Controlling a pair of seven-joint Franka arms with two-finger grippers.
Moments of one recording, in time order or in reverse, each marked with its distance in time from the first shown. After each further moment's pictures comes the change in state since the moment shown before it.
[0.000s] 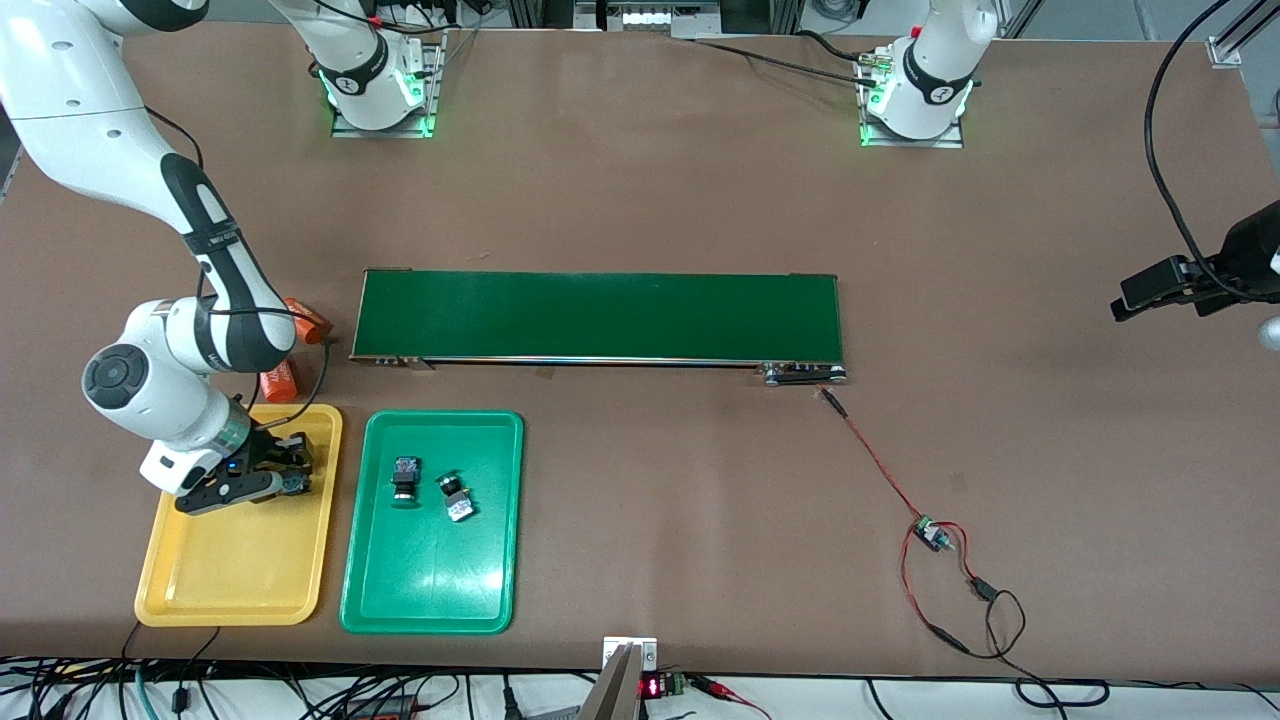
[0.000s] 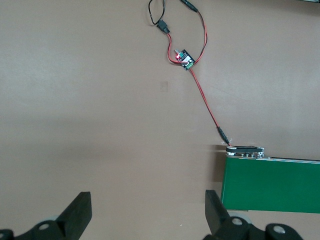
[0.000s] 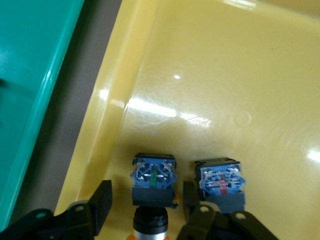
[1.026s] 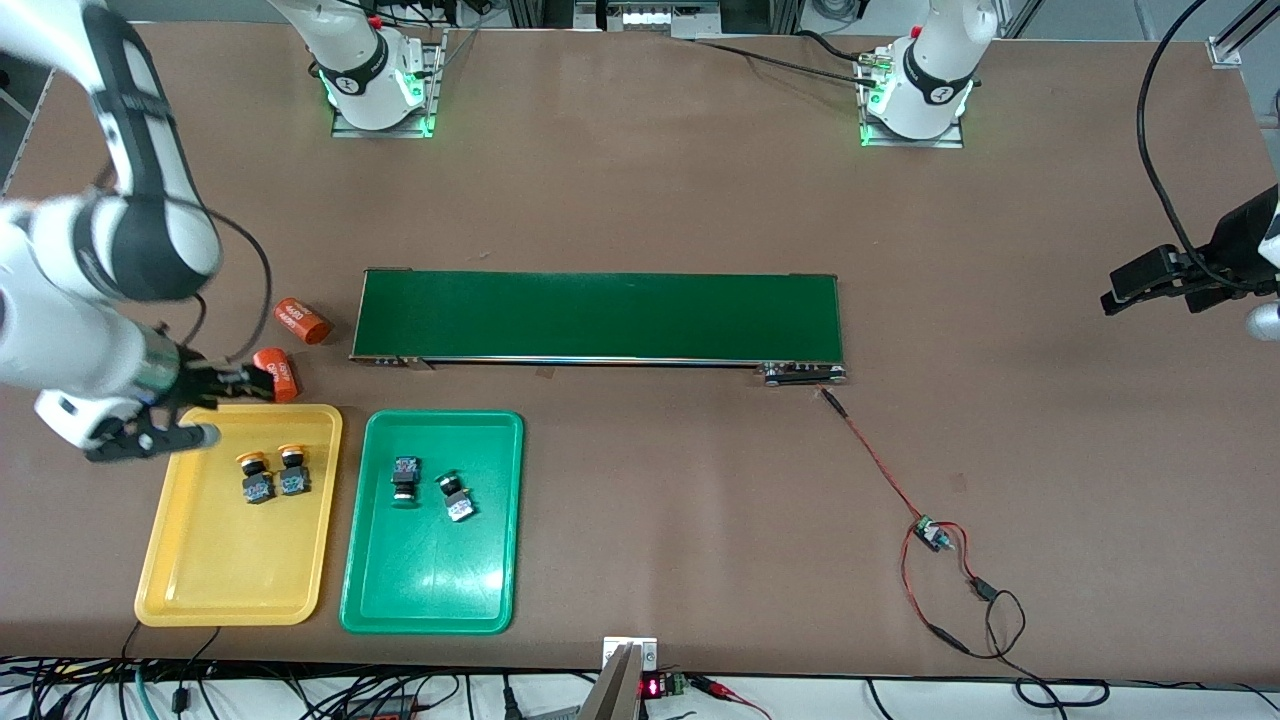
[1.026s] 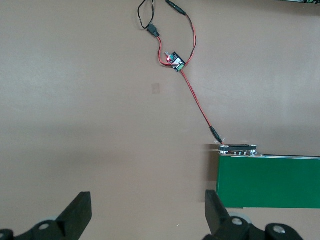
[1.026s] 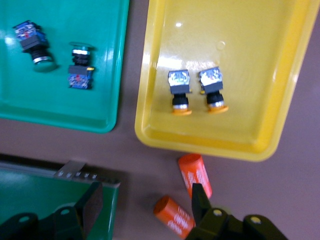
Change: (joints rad) left arm -0.002 -0.015 -0.027 0.003 0.000 0.000 0.003; right arm 0.037 -0.395 0.011 0.052 0.145 -0.669 0.147
